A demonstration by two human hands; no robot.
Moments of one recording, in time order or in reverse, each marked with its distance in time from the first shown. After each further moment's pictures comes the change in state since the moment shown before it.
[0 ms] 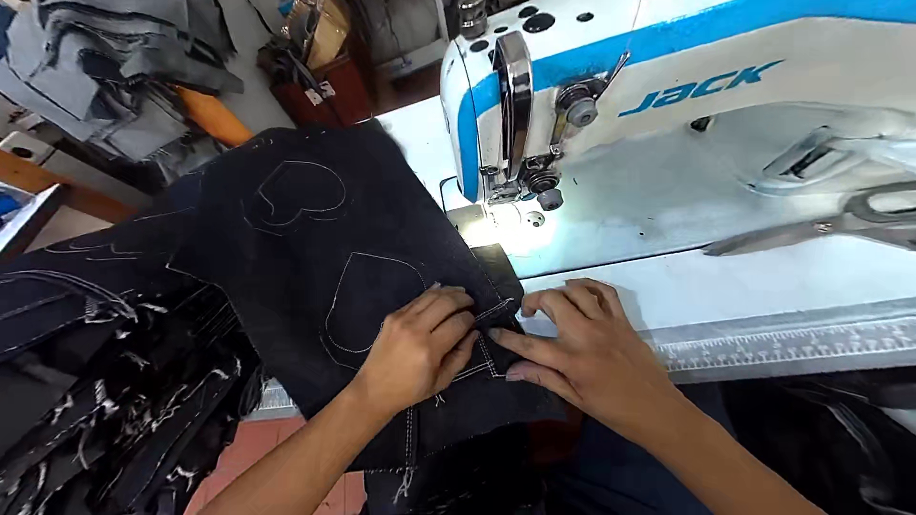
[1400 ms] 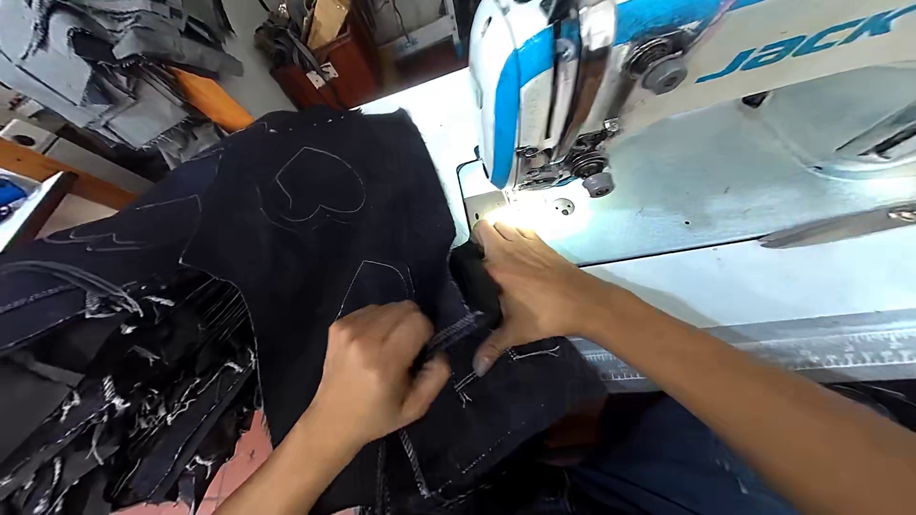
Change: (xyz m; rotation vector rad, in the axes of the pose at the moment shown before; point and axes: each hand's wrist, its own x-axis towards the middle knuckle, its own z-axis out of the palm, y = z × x) left_hand -0.015 0.001 -0.063 0.027 0.078 -0.151; right_hand 0.117 -0.002 0.019 0.123 -0.596 0.031
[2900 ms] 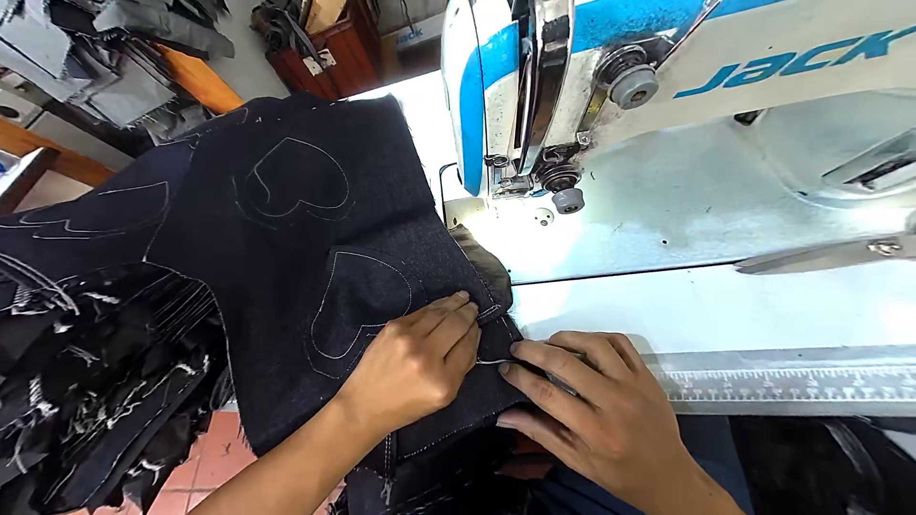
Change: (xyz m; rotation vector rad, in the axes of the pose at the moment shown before) left_hand 0.024 0.020 0.061 0.103 -0.087 0.255; right_hand -0.123 -0.001 0.065 -0.081 0.671 -0.037
